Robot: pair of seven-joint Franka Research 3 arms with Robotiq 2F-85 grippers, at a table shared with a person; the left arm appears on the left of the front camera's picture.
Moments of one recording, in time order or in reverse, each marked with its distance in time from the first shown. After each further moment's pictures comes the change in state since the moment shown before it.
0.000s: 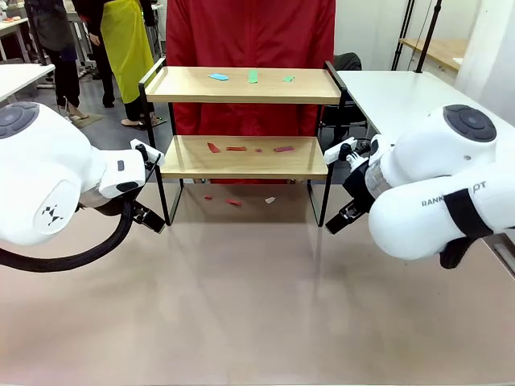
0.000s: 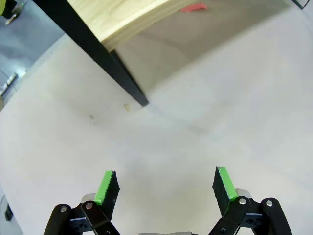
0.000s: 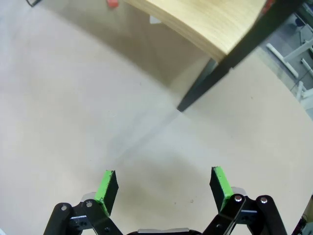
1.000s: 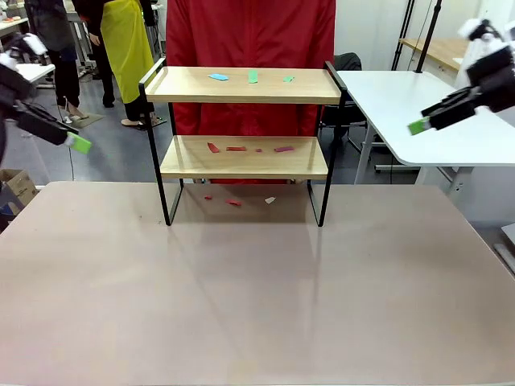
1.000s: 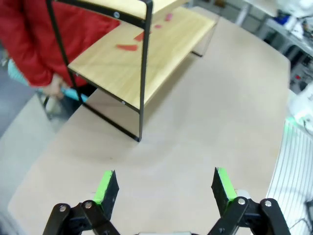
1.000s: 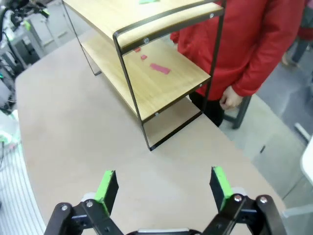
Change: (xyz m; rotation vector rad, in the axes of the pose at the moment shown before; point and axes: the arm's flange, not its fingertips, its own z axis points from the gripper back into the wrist) left arm -0.005 0.178 0.152 -0.477 -0.343 -0.218; right arm -0.011 -0.224 0.158 0.338 -0.405 0.108
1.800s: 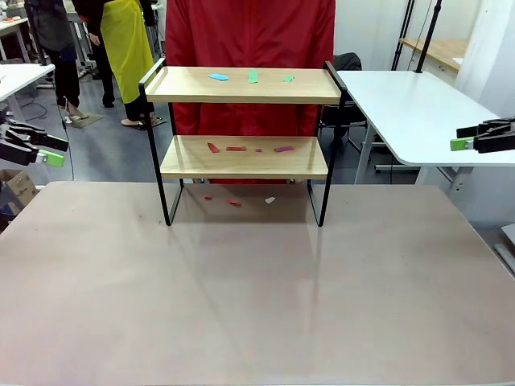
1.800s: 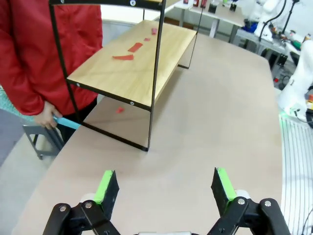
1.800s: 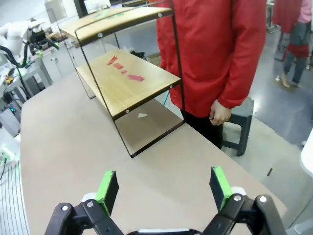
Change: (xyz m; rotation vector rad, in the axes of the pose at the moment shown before) left arm -0.064 0.066 -0.009 -0.121 -0.163 -0.111; right arm -0.101 -0.077 0.009 0.046 -0.235 -0.075
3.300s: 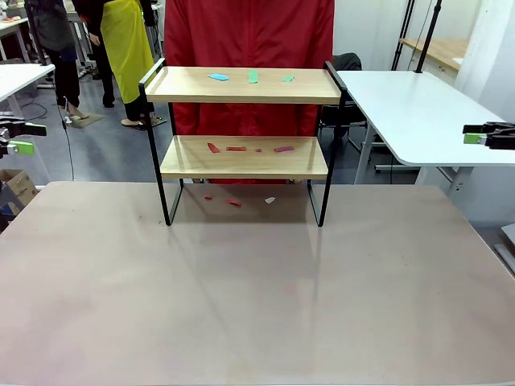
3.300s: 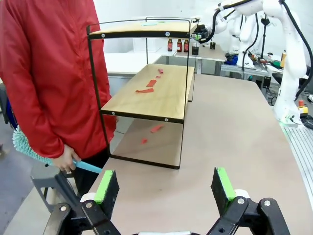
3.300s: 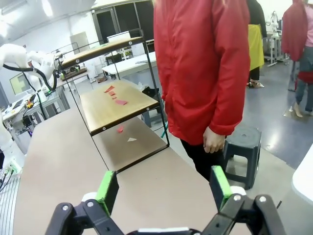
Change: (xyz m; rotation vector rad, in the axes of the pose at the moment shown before) left arm -0.065 0.102 0.040 -0.089 -0.294 -0.150; right arm -0.050 -0.125 0.004 0.116 -0.223 -0.027
